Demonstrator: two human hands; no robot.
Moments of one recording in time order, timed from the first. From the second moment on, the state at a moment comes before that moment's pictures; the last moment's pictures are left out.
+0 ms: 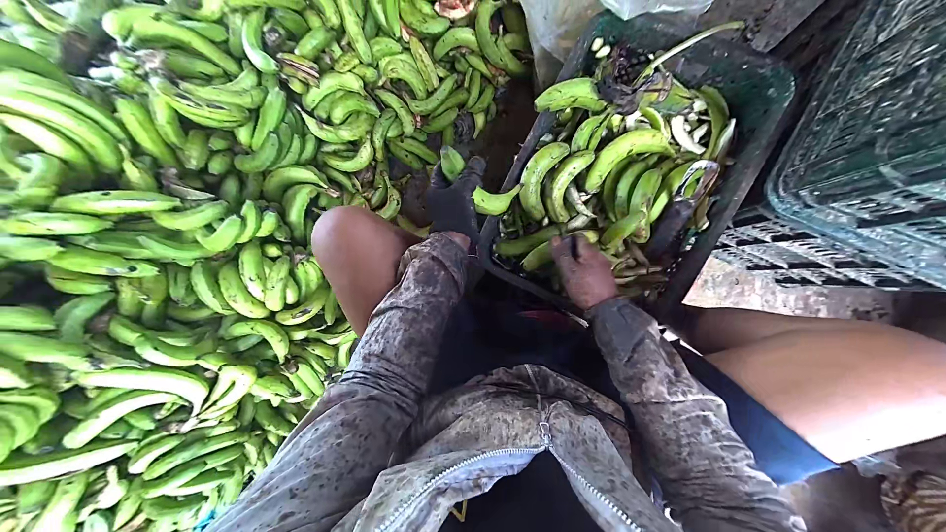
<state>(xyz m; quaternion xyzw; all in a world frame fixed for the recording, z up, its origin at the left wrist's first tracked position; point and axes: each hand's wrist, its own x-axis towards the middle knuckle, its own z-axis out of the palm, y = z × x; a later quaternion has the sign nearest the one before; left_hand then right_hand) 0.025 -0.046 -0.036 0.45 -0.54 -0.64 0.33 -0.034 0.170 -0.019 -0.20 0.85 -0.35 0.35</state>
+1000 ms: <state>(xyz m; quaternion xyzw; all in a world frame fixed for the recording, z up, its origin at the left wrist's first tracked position) 0.041 -0.017 0.012 0.36 -0.49 -0.78 0.17 -0.073 0.194 0.091 -0.16 0.87 -0.23 0.40</state>
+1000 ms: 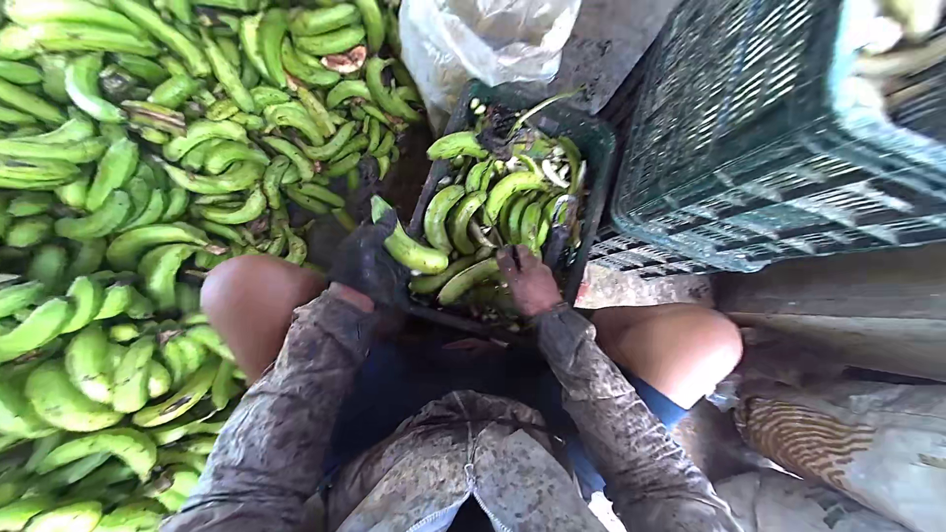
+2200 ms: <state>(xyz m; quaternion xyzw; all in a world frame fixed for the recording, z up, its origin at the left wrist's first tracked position) -0.023 0.016 -0.027 0.37 -0.54 -0.75 0.10 -0.170 0.234 -0.052 0.01 0.96 -0.22 0.20</state>
